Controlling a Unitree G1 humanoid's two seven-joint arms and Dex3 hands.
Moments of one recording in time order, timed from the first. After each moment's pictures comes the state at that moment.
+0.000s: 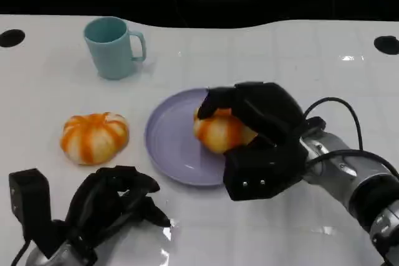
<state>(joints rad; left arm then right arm) -0.28 0.00 0.18 0.79 -0.35 -0.16 -0.72 -0.83 -0.07 0.53 1.08 -0.72 -0.50 -0.30</state>
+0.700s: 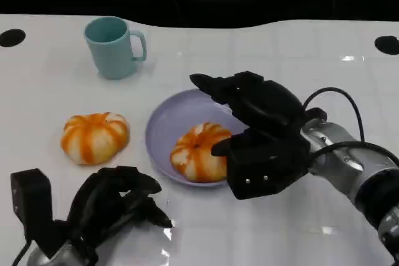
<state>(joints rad) -0.28 0.00 0.17 0.79 -0.35 -0.16 -0.72 -0.82 -0.12 0.55 0.96 -0.73 -0.45 -0.17</state>
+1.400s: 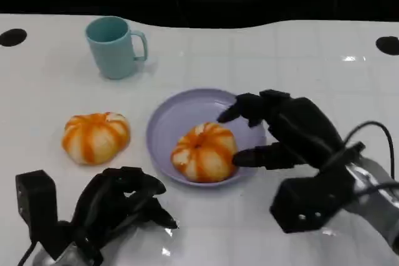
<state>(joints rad) -0.27 -0.02 0.16 0.78 -0.35 -0.18 -0.71 -0.55 -0.23 0.41 0.74 -0.61 -0.68 -0.31</state>
